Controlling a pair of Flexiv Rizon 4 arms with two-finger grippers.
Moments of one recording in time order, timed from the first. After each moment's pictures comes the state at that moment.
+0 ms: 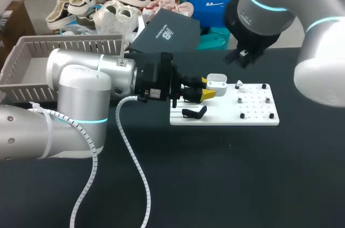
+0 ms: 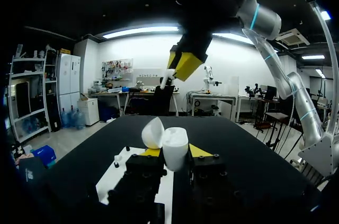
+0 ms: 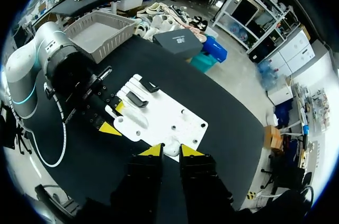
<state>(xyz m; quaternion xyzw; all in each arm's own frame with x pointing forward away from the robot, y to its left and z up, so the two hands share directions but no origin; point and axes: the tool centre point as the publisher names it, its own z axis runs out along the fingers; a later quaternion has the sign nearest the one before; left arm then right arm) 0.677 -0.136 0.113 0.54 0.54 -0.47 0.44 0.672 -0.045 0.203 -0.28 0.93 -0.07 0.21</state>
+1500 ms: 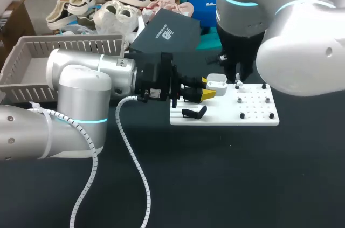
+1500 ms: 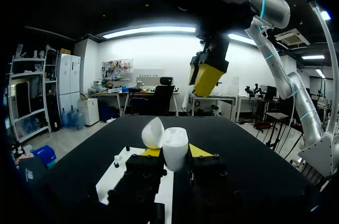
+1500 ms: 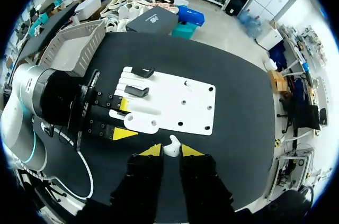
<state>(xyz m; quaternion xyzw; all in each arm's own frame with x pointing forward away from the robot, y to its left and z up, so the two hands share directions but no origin) 0.677 -0.136 0.113 0.54 0.54 -0.47 0.44 0.646 -0.022 0.181 -0.07 0.99 -0.06 0.13</state>
